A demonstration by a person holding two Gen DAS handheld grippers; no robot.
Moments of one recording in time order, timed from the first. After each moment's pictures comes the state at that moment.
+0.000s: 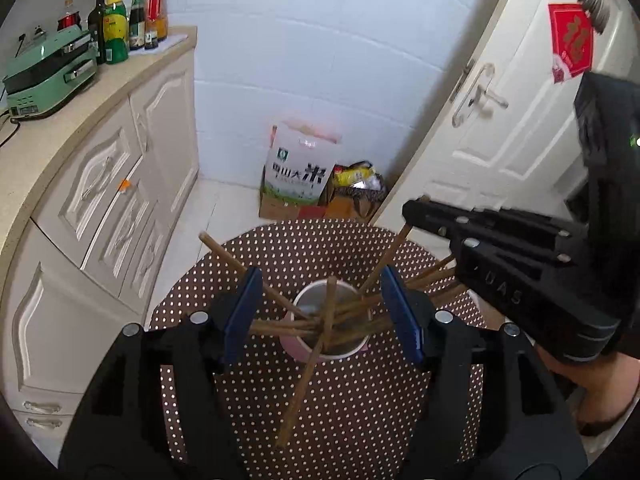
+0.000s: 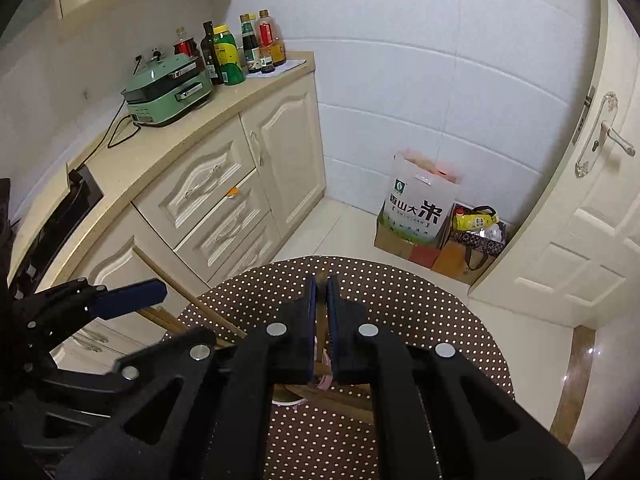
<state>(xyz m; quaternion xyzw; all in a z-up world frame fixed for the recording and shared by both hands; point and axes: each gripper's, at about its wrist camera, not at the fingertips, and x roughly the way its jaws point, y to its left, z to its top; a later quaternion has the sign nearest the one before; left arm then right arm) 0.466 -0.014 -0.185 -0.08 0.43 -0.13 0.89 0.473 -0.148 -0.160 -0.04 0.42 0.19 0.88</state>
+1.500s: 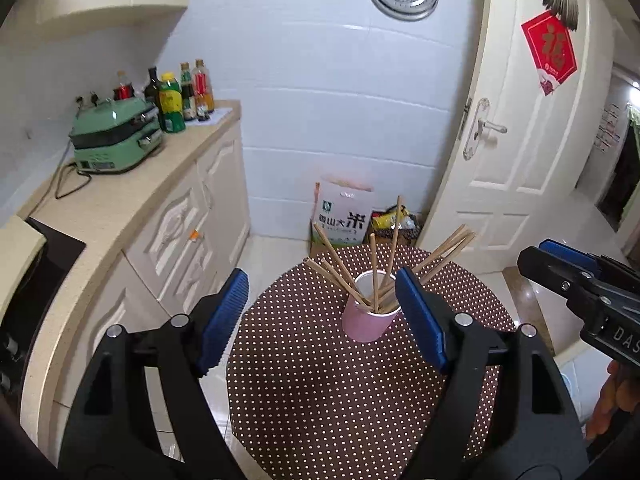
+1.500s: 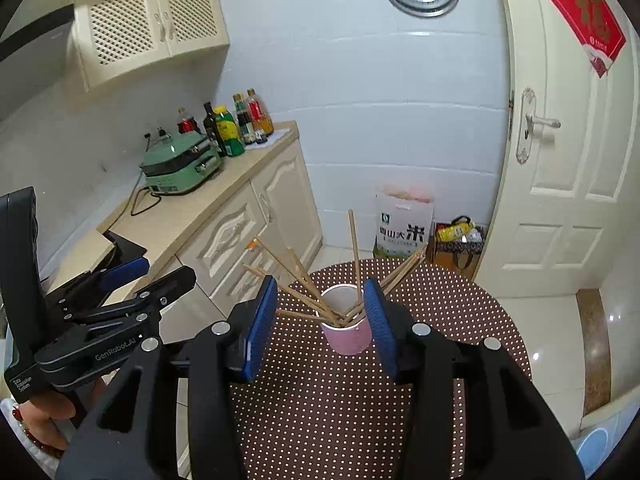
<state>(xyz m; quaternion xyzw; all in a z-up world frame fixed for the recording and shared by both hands) 0.331 0.029 -0.113 -0.01 0.32 -0.06 0.95 0.297 -0.152 -0.086 0.05 0.32 0.14 0.94</state>
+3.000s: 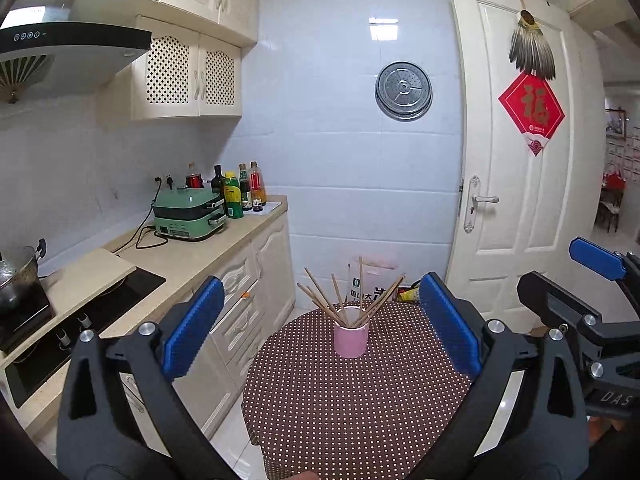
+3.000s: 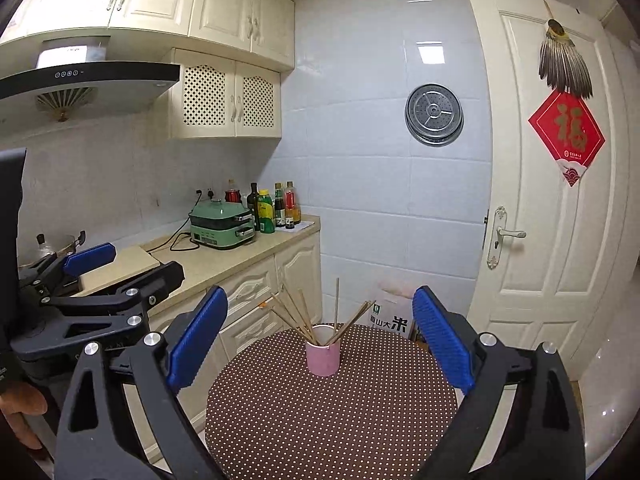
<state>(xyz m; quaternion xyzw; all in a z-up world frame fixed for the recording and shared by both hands) 0.100 -0.079 -0.020 0.01 0.15 0.05 0.99 0.099 -0.251 -0.023 -0.01 0.13 0.19 0.97</state>
